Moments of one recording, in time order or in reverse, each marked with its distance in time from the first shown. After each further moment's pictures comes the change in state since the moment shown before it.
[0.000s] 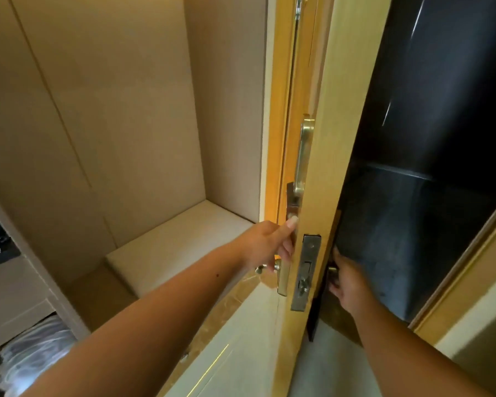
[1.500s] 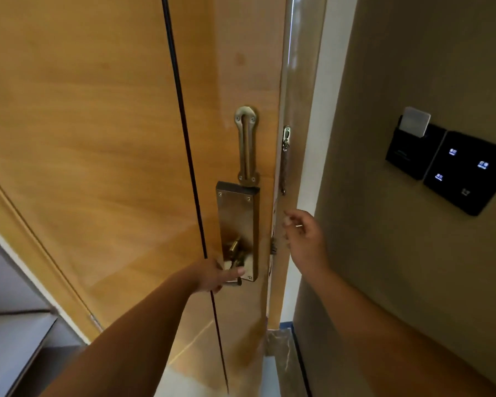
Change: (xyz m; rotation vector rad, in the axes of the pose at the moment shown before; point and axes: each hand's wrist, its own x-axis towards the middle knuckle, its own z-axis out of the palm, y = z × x) left_hand 0.412 0.062 0.304 0.452 -0.541 0.026; right_hand 0.133 -0.198 -0.345 -0.232 0.521 -0.709
